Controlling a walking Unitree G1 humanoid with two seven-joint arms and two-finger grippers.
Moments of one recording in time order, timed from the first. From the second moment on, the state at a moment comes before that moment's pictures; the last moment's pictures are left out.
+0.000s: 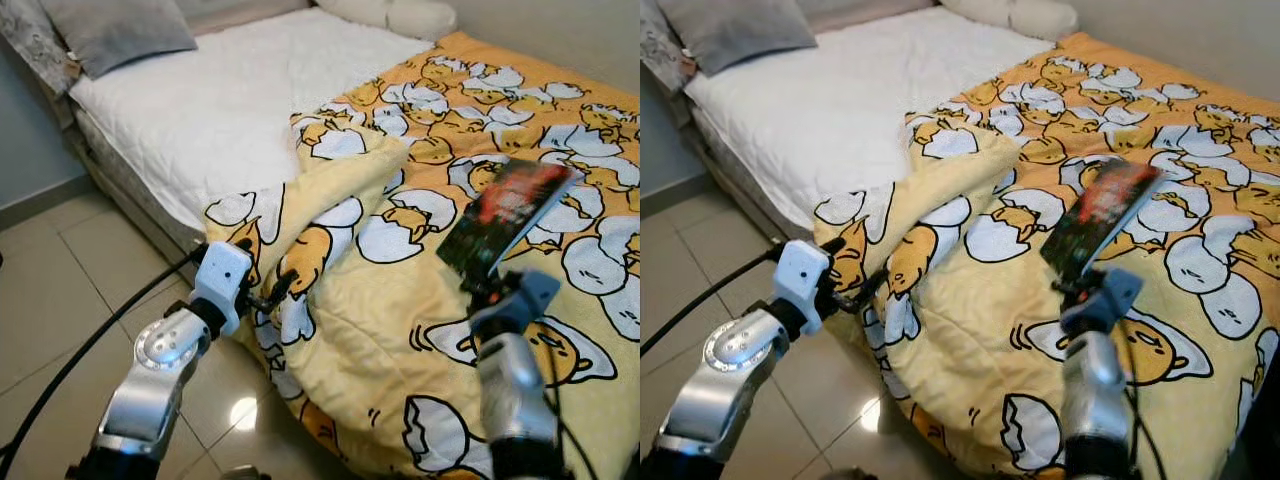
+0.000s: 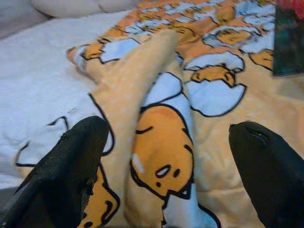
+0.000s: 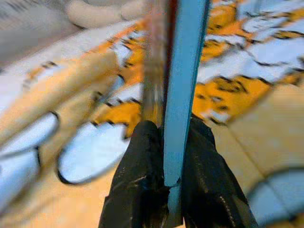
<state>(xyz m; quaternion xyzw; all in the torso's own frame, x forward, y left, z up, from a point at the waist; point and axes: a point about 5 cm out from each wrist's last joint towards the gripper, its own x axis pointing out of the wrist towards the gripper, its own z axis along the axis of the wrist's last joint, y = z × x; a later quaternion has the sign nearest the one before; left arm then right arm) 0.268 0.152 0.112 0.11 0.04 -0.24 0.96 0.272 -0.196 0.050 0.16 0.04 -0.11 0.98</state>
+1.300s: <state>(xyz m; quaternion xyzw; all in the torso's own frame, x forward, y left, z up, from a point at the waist) 0.281 0.169 0.116 0.11 0.04 -0.14 0.98 0.263 -0.169 0.050 0.11 0.10 -0.09 0.98</state>
